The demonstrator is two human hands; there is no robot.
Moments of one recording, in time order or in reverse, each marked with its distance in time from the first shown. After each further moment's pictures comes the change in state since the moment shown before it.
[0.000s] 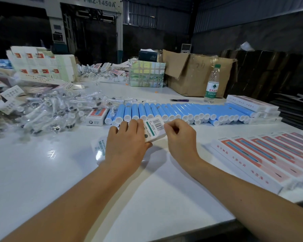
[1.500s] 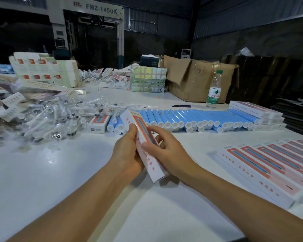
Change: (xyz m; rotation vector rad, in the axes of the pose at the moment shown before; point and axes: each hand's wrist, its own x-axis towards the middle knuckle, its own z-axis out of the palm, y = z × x) left_hand 0.016 0.003 -0.032 -2.295 -0.372 -1.064; right_hand -0.007 -0.017 0.012 0.051 -0.495 0.074
